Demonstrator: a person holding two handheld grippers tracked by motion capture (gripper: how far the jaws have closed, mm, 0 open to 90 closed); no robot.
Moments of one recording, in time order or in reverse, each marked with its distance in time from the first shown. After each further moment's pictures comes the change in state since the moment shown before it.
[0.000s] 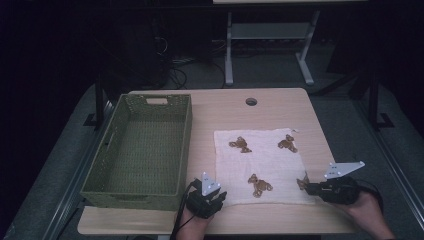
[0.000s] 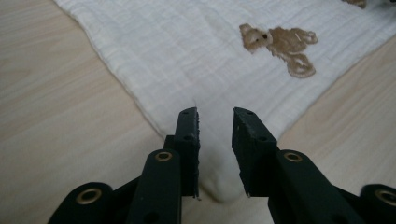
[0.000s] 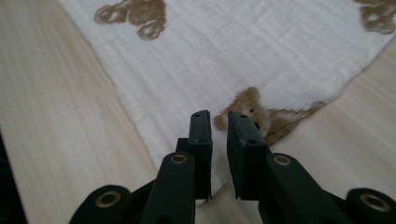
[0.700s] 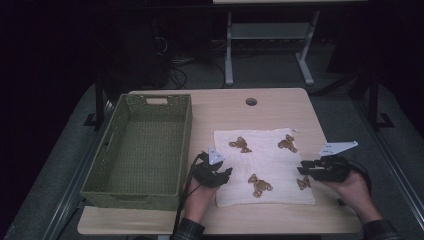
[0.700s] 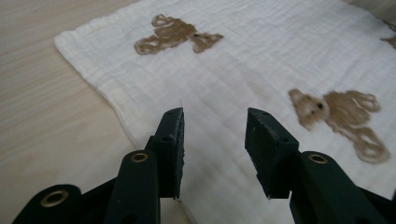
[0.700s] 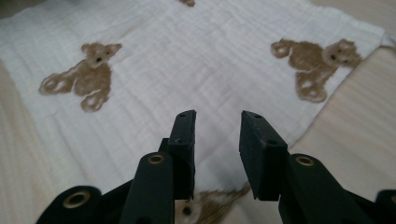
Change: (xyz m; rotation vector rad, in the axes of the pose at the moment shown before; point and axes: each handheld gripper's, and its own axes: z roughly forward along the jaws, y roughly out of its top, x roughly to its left) left arm 0.039 0.054 0.046 -0.036 0.011 0.023; right arm -0.038 0.039 0.015 -0.084 -0.036 0.028
